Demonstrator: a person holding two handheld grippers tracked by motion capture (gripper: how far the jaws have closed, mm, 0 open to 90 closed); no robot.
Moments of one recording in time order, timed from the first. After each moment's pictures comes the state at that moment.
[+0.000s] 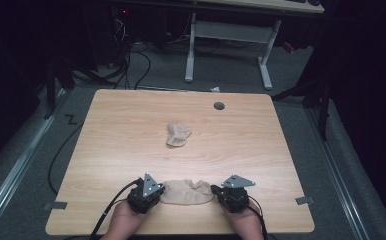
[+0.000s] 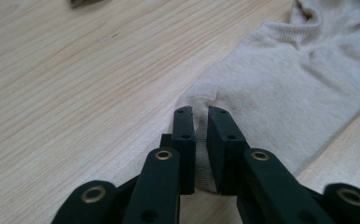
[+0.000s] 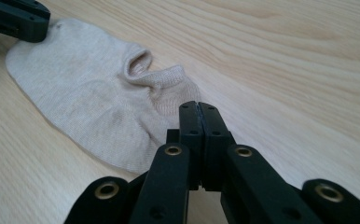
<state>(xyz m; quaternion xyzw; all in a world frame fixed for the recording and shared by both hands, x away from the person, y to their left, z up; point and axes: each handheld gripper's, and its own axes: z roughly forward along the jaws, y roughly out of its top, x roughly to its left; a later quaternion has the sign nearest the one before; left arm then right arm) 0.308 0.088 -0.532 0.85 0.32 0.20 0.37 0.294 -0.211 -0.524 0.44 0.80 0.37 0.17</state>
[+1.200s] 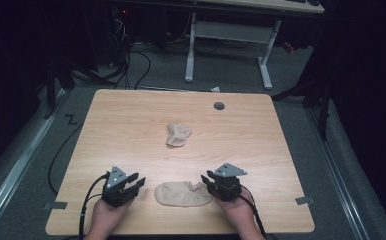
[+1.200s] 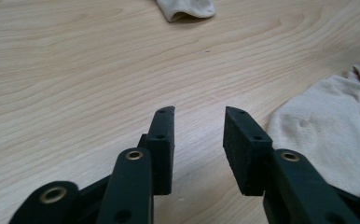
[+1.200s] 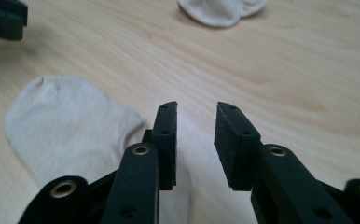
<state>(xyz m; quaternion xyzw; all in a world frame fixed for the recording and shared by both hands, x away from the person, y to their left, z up) 0.327 0.167 -0.525 0.77 0.42 0.17 0.45 0.324 -0.178 -0.494 0.42 0.80 0.39 0.20</state>
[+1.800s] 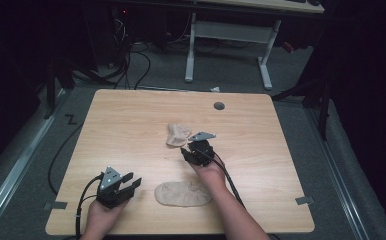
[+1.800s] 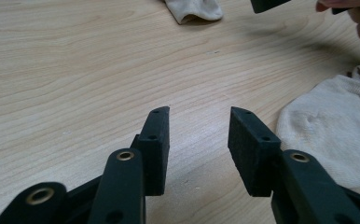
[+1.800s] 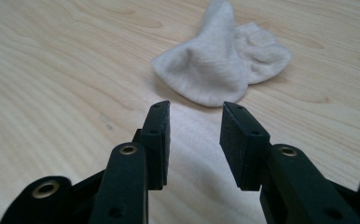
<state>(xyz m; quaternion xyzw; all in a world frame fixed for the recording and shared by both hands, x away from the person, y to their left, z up) 0.325 0.177 -0.526 0.77 0.42 0.17 0.45 0.438 -0.123 -0.508 0.44 0.80 0.37 0.19</state>
